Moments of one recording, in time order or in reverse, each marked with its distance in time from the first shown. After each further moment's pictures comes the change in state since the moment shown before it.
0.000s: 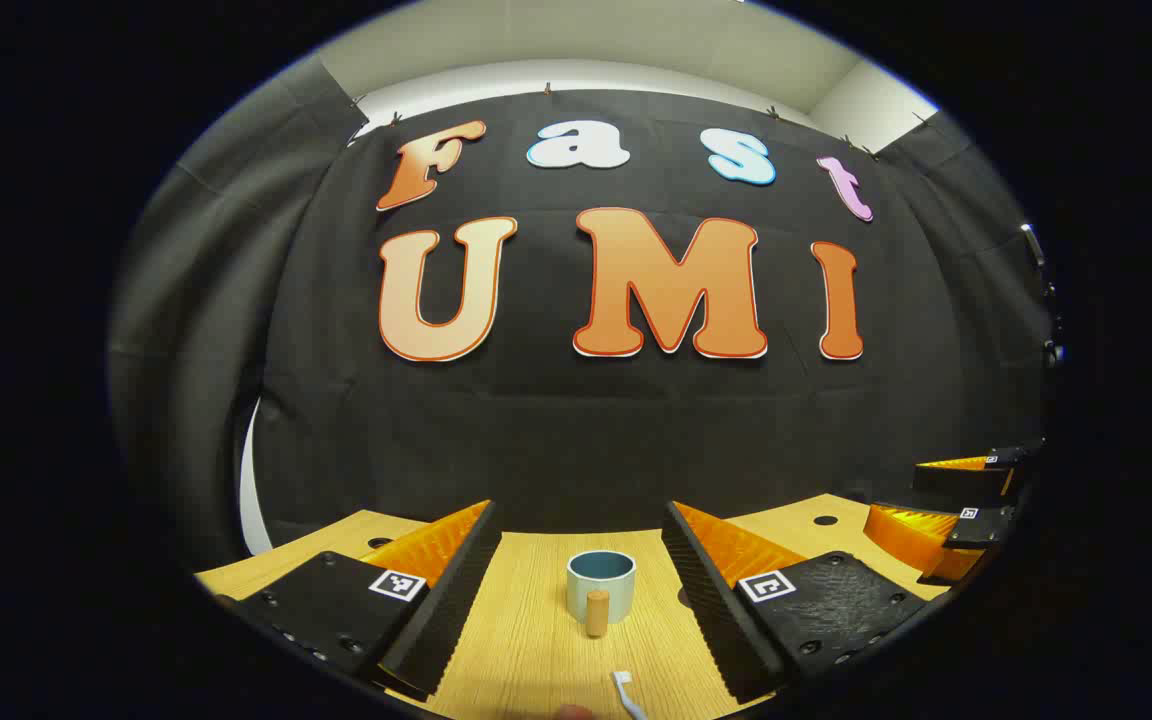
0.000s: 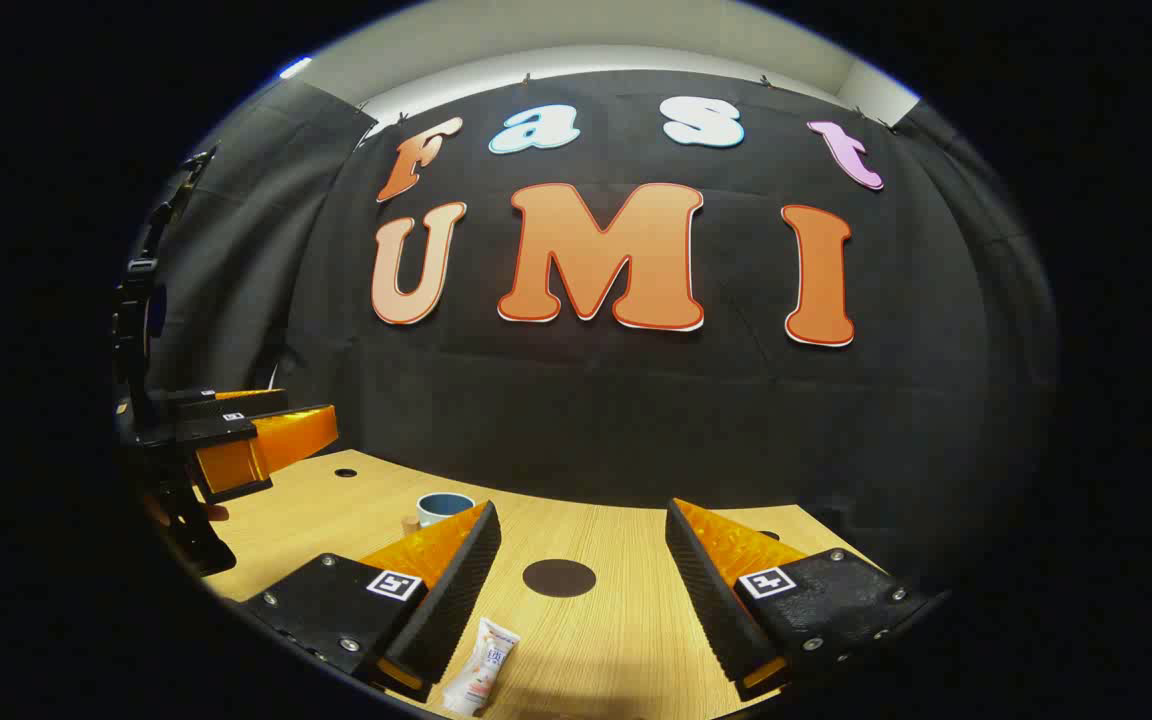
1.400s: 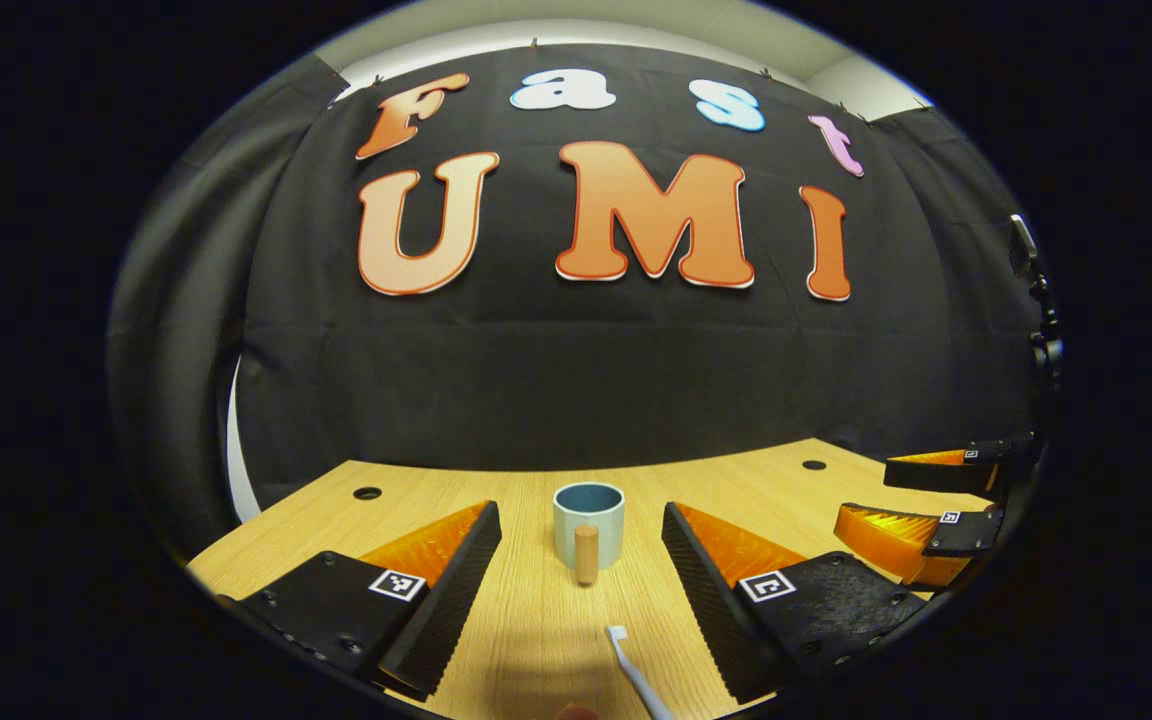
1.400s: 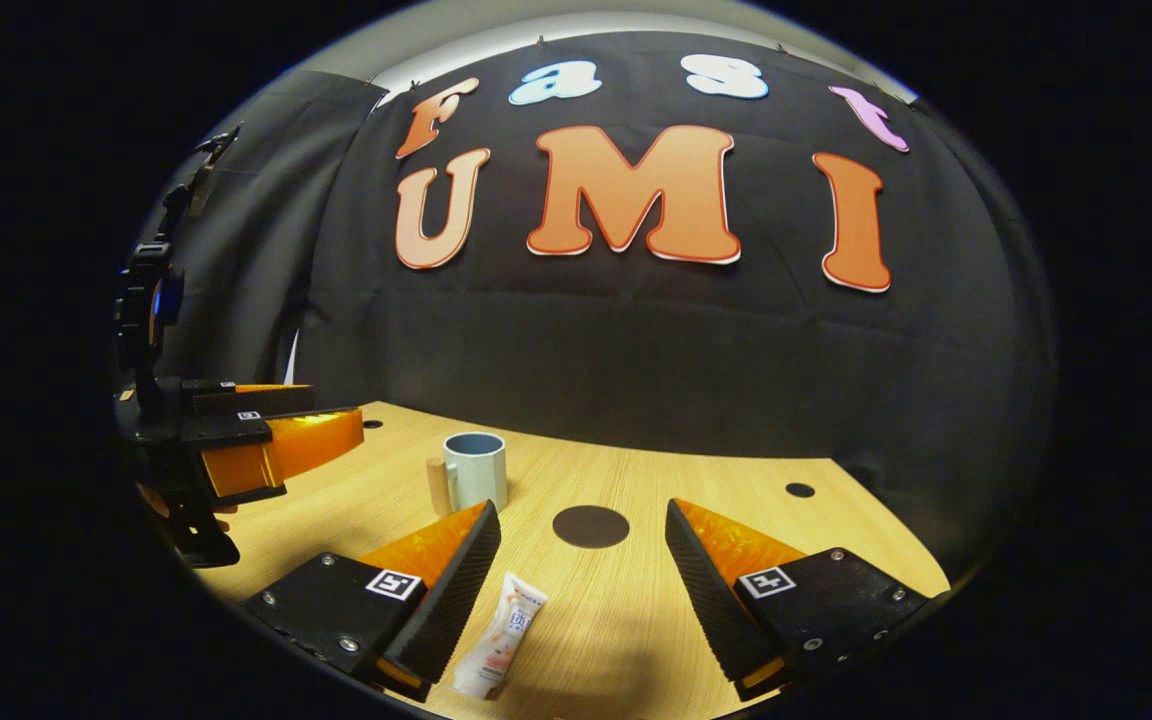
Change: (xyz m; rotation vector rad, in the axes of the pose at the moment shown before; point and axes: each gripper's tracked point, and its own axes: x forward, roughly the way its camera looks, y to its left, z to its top) left arm -0.007 -0.007 -0.082 0.018 0.251 -0.046; right arm 0.001 0.024 -0.069 0.010 0.196 0.095
